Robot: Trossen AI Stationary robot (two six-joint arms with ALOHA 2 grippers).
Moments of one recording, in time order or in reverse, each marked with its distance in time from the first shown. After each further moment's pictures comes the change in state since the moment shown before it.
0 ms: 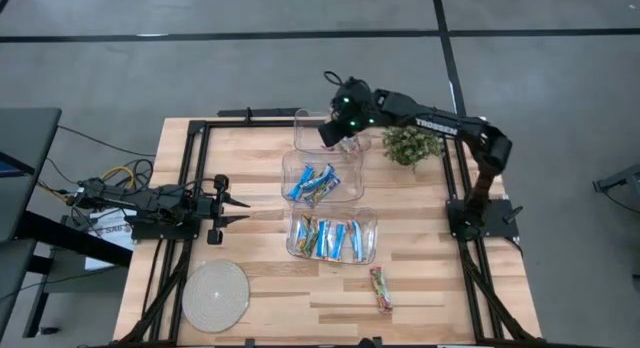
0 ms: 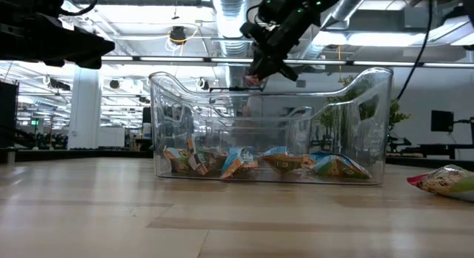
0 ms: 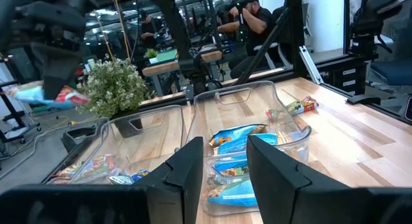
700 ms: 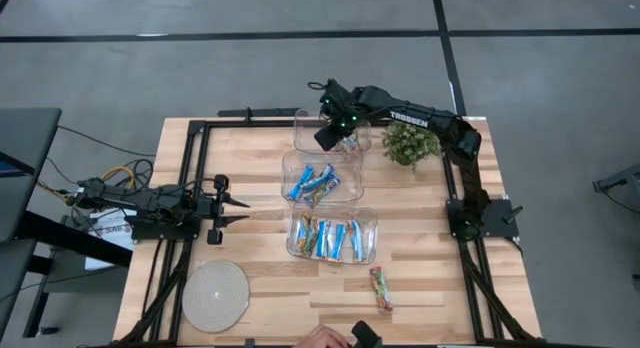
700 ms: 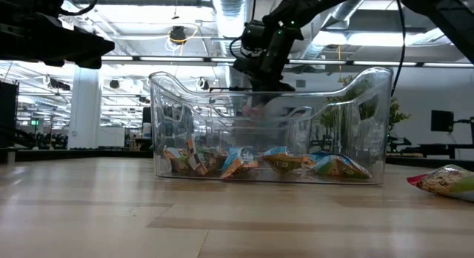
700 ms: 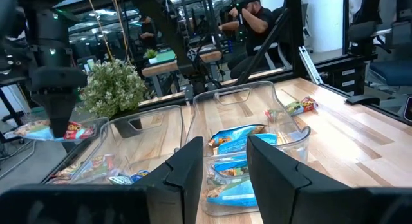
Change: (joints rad) left arm 0.000 0.000 0.000 0.000 0.003 0.000; right arm -0.034 0.258 0.260 -0.302 0.099 -0.178
